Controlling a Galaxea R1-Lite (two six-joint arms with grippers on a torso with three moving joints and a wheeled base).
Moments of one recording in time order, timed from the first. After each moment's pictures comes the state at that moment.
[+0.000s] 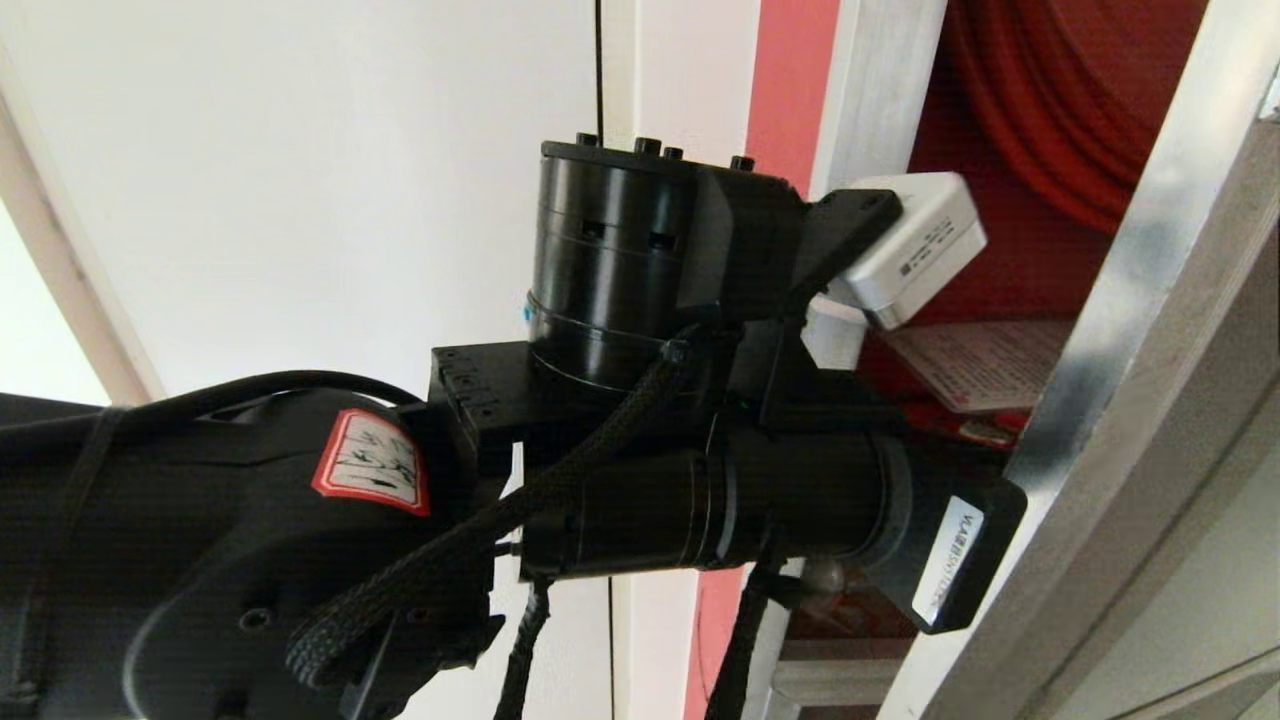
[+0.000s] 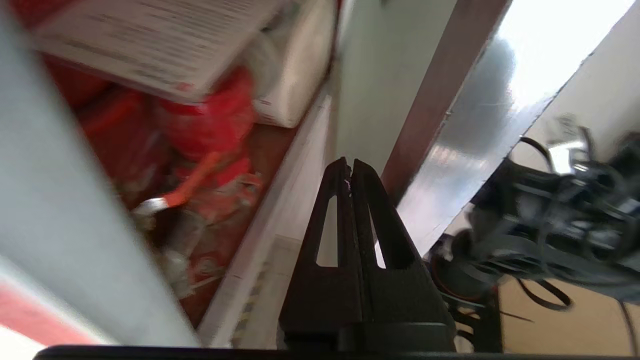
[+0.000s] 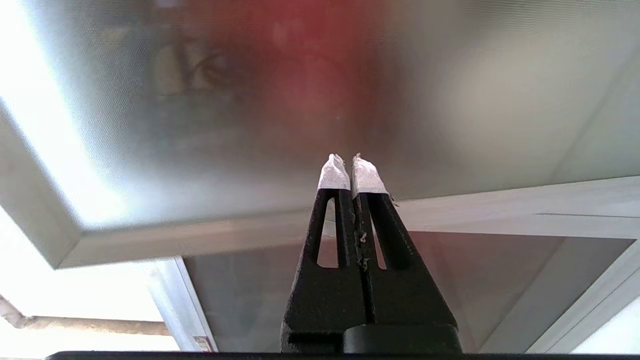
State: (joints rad) left arm -1.08 1.75 -1.31 -0.35 -0.30 -0.10; right arm 0.00 0.00 0.00 0.00 0.00 -0.01
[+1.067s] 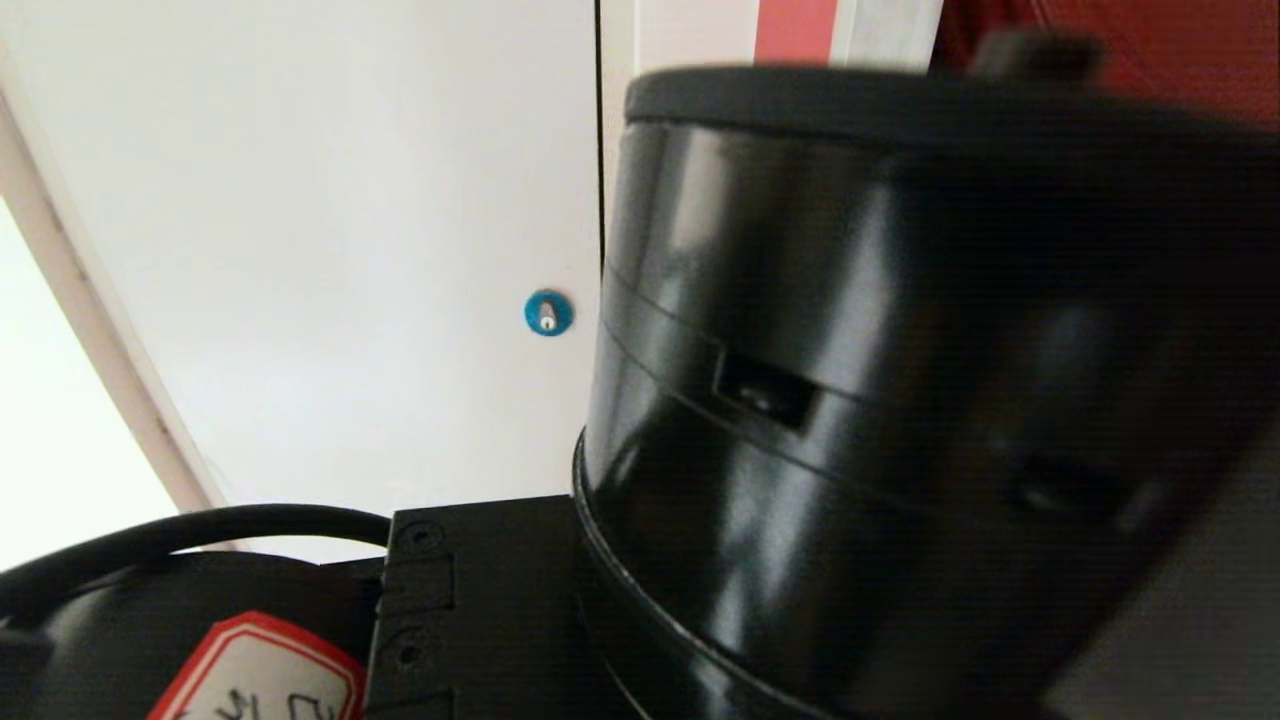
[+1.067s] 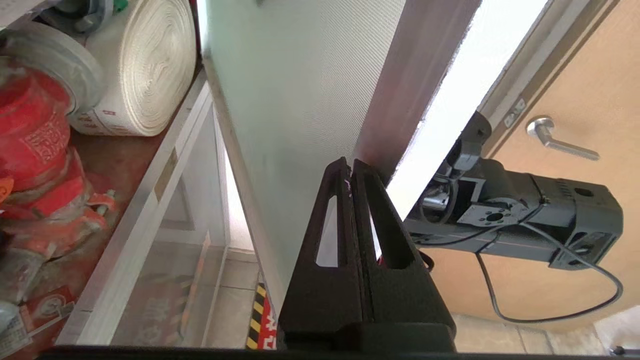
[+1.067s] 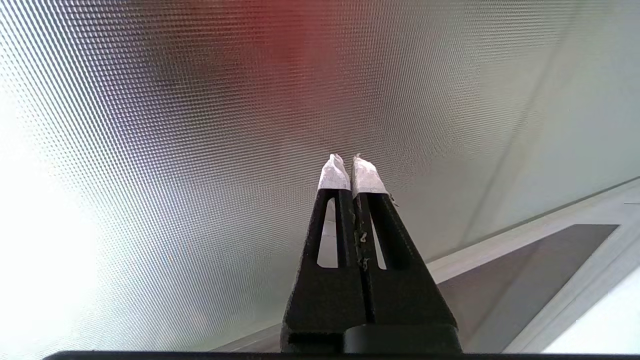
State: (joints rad) left arm -1.33 1.71 -1.29 -0.35 -0.29 -0.14; right arm 0.00 0.00 0.00 0.00 0.00 -0.01
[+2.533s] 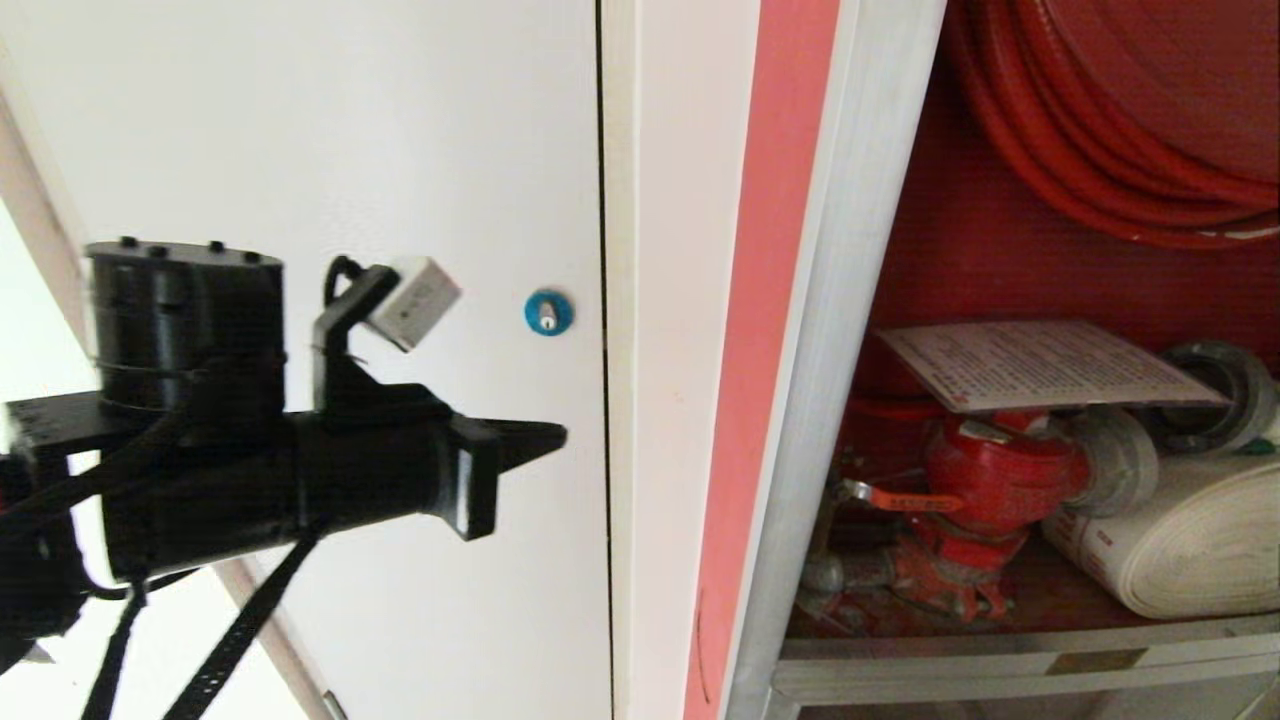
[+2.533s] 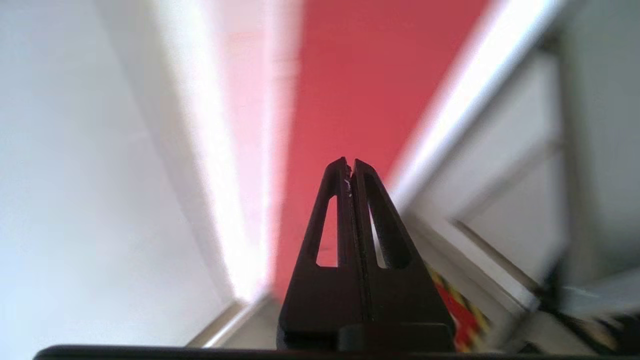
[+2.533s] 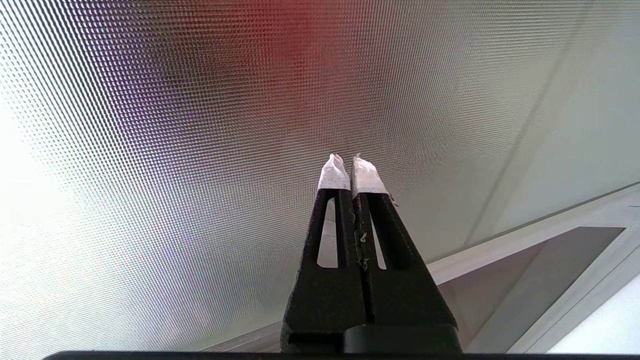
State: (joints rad) left arm -0.55 1.42 -0.84 -0.35 -0.30 -0.09; right arm 0.00 0.00 0.00 0.00 0.00 -0.01
